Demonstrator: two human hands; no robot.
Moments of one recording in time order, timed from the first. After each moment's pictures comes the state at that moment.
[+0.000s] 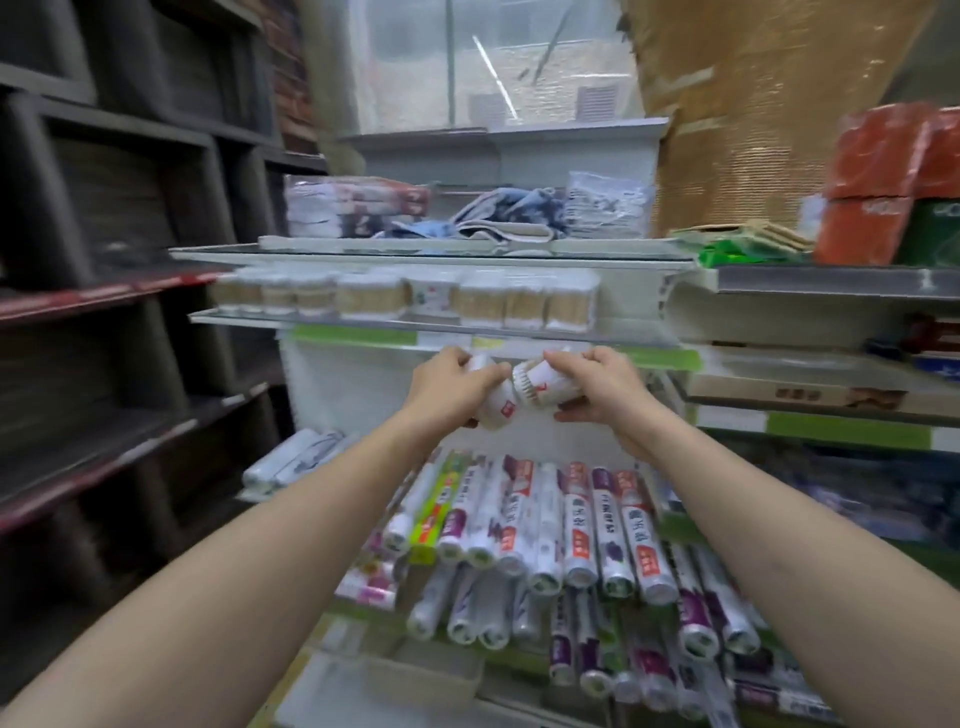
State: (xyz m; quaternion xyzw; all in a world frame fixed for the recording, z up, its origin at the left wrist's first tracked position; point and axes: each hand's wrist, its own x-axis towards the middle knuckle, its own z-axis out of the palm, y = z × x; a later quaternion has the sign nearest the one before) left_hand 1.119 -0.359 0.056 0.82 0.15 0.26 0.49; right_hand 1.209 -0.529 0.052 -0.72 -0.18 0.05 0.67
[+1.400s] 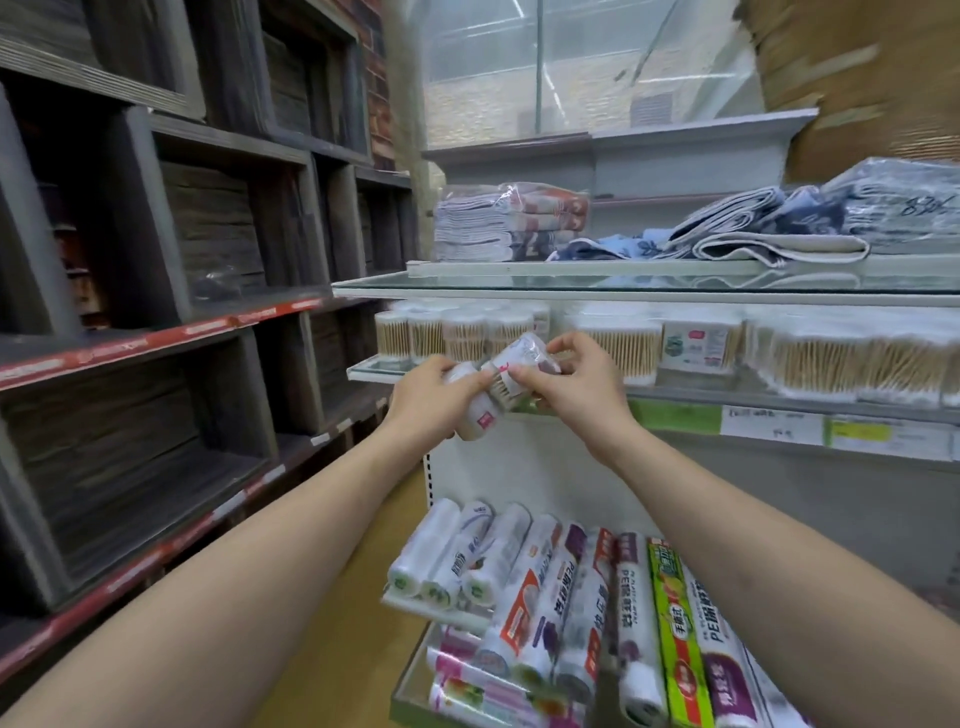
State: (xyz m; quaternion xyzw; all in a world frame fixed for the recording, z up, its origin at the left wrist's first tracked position) left_hand 1.171 0.075 0.067 0.84 0.18 0.30 0.42; right_hand 1.272 -0.080 0.059 -0.73 -0.26 -0.08 0.63
